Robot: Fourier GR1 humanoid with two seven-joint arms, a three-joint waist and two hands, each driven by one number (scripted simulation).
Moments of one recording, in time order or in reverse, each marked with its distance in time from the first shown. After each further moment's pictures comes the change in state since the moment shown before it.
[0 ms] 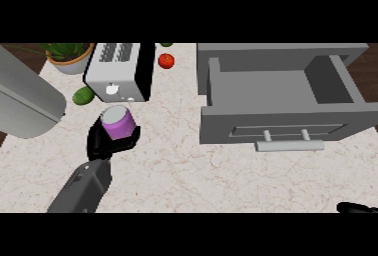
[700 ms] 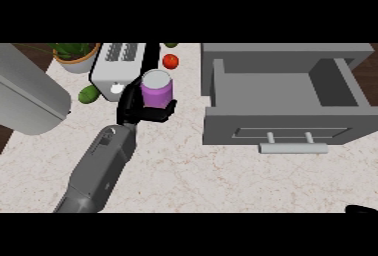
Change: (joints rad) left arm -0.187 -0.066 -0.155 -0.207 -0.103 -0.003 0.284; right arm 0.022 -0.006 -0.036 -0.016 -0.002 0.003 -0.004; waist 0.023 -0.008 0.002
